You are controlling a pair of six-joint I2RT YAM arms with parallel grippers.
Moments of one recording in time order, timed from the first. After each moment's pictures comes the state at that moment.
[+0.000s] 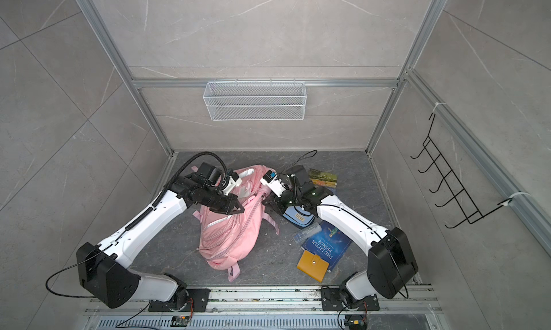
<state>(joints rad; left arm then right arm) -0.50 1.41 1.31 -1.02 0.50 -0.21 0.58 1.48 1.15 -0.40 -0.56 -0.17</state>
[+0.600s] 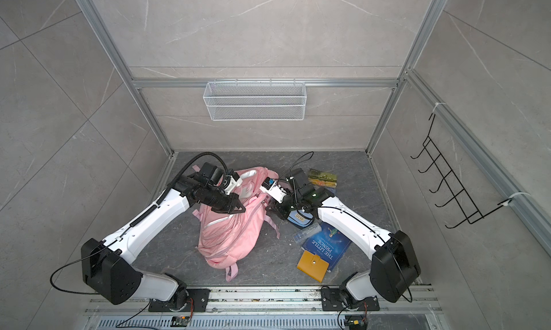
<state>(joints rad) -0.50 1.43 1.30 -0.98 0.51 -0.28 0.61 1.46 1.15 -0.52 -0.51 -0.28</state>
